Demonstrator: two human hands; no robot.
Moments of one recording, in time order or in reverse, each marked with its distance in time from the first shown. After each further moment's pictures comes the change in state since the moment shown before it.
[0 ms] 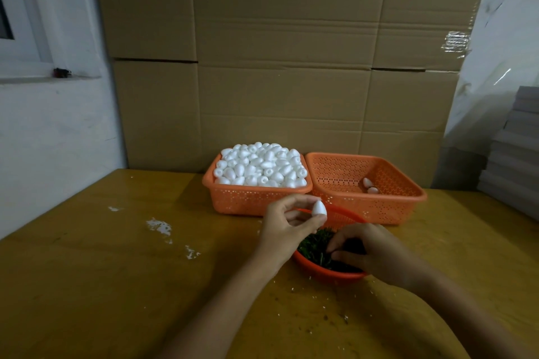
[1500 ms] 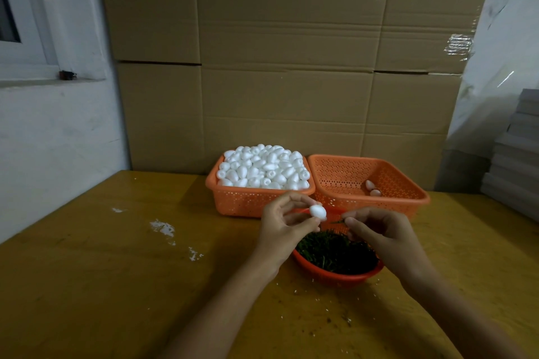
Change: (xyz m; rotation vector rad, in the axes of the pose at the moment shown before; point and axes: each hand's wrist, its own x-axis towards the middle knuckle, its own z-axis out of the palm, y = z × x) left_hand -0.003 0.010 -0.006 -0.109 -0.008 0.022; right_hand -0.005 -0.010 0.005 0.604 0.467 0.083
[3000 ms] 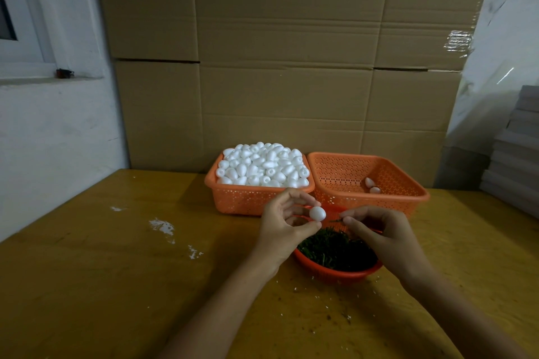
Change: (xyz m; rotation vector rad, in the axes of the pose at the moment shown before) left_hand -0.001 -0.002 -0.002 0.128 -0.002 0.020; right_hand 0.000 0.005 0.000 -0.068 -0.002 -0.042
